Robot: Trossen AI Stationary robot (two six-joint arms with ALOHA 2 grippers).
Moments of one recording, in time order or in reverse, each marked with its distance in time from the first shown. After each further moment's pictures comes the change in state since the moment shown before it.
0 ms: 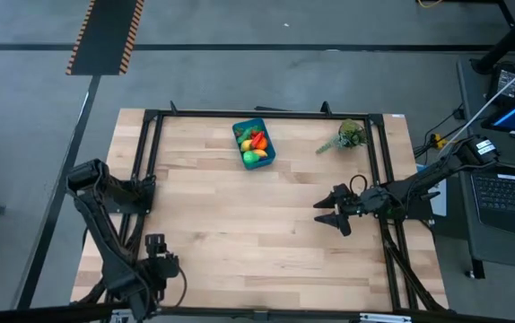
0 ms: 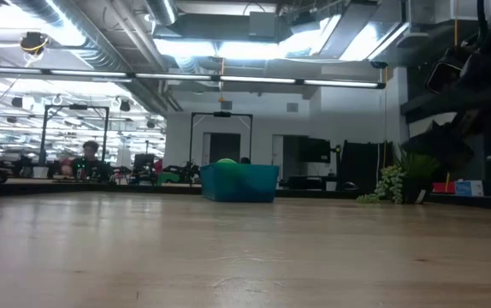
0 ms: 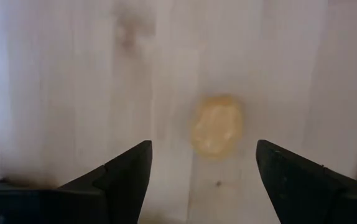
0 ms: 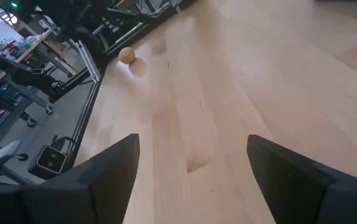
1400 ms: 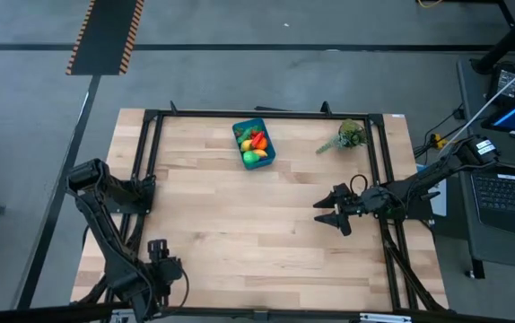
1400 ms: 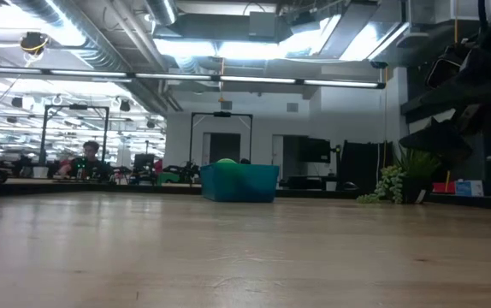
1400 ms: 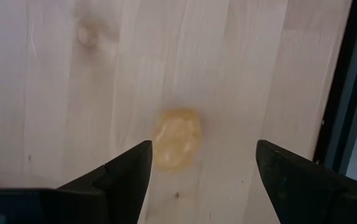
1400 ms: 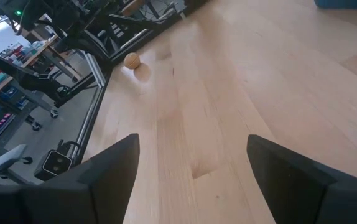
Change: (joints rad) left arm 0.014 0.000 -0.020 0.131 0.024 -0.047; right arm 0.000 0.000 0.000 0.027 0.000 -0.005
